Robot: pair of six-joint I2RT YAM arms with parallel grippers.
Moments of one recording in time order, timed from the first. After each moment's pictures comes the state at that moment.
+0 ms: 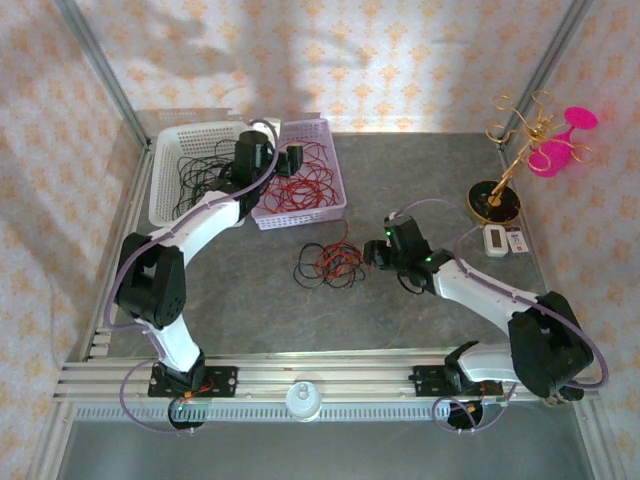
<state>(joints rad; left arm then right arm) -0.32 1.76 1.33 0.04 -0.06 -0.16 0.53 1.29 0.68 -0.23 0.01 0.54</state>
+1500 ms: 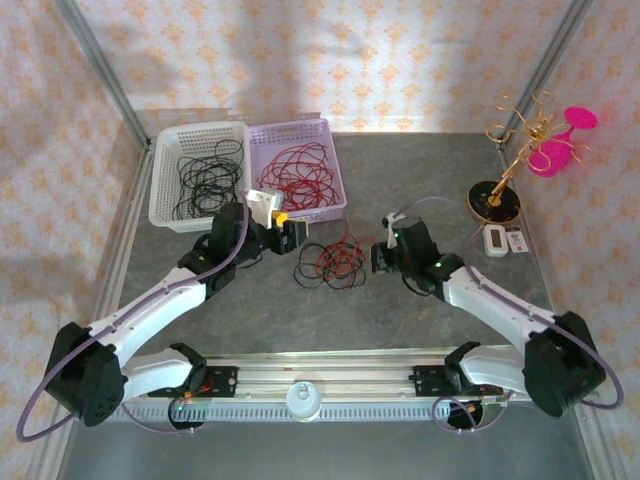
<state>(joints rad) -0.50 1.14 0.74 0.03 0.19 -0.33 0.54 1.15 0.70 -0.28 -0.07 0.42</state>
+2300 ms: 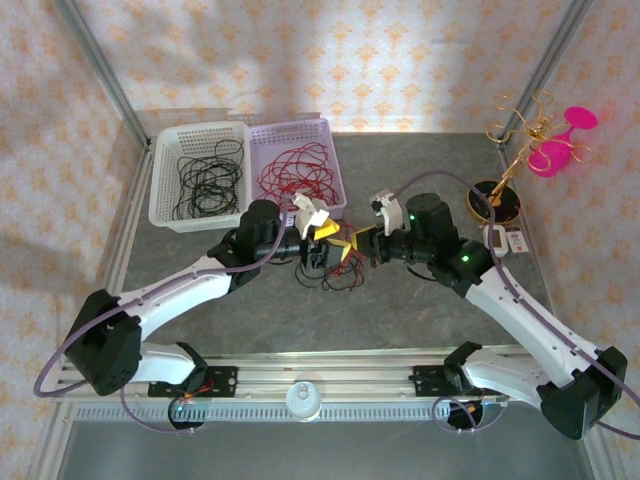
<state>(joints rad) -0.63 1.34 0.81 0.26 0.57 -0.17 0.60 1.03 0.96 -0.48 -0.40 0.26</state>
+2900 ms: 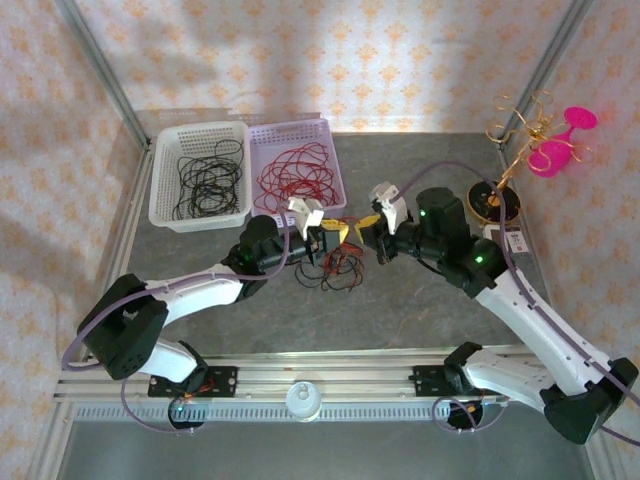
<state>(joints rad) -0.65 1.43 0.67 0.75 0.44 -0.31 0.61 0.99 1.06 -0.53 -0.31 -0.05</state>
